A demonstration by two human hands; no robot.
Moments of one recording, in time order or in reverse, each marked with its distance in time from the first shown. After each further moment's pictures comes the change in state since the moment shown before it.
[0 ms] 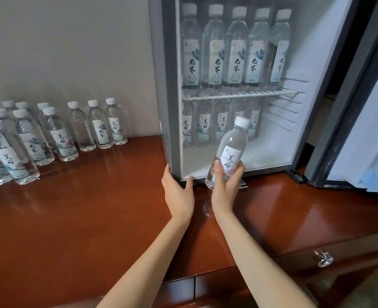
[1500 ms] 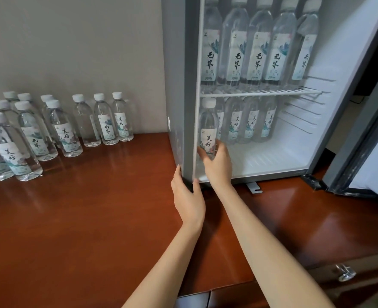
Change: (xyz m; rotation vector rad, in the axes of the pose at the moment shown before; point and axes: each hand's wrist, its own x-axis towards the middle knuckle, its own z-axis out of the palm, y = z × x) left_hand 0.000 0.003 -0.003 -0.077 0.007 -0.016; right_hand 0.046 0.006 0.062 -0.580 -0.306 -0.072
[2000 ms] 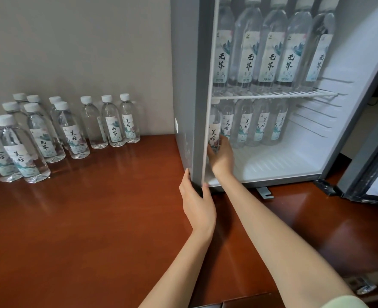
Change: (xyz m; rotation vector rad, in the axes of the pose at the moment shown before) left_hand 0.000 0.002 0.001 0.007 0.007 -0.006; right_hand 0.040 0.008 0.029 -0.001 -0.050 0.037
